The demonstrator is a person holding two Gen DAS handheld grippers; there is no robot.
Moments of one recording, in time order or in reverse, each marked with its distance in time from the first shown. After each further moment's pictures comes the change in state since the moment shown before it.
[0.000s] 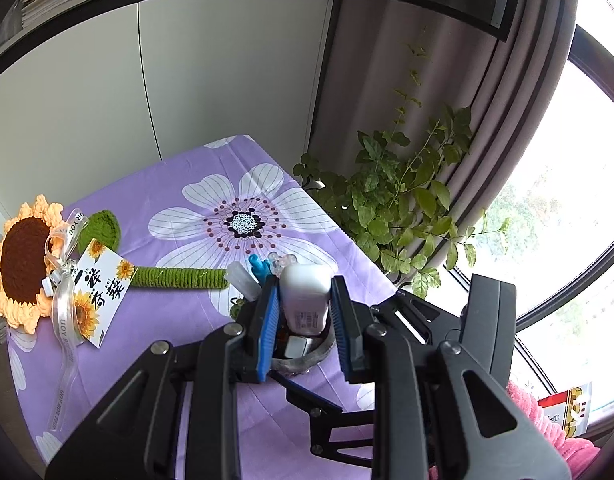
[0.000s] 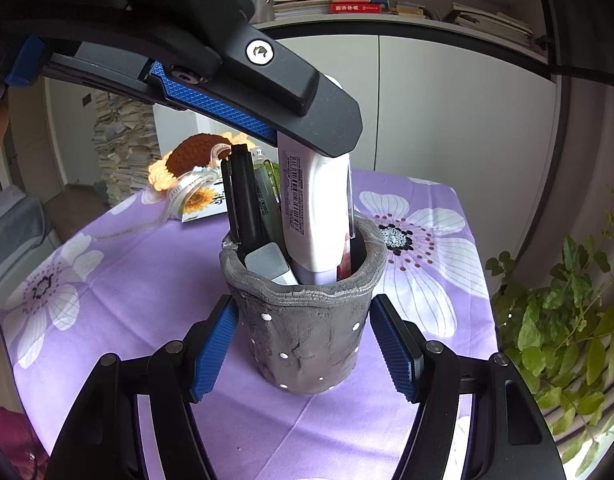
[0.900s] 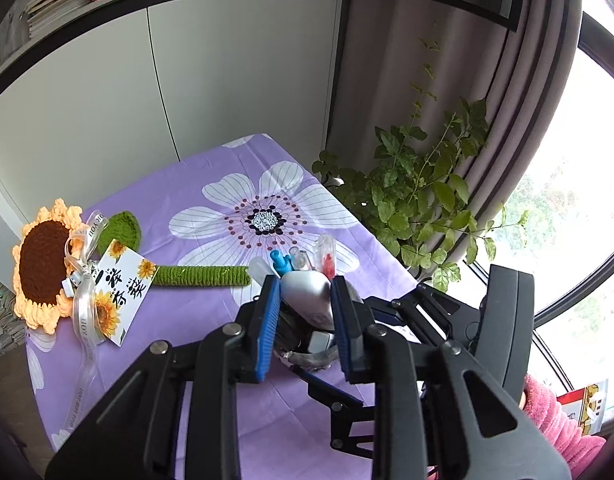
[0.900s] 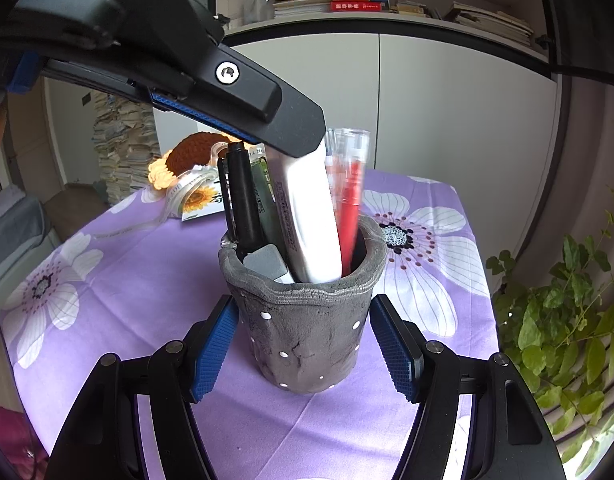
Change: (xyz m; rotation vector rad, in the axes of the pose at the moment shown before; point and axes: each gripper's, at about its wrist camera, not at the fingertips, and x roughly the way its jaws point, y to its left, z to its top) left arm 0.000 0.002 -0.003 0.015 0.010 0.078; right arm 0.001 -0.001 0.000 -0.001 0.008 -0.001
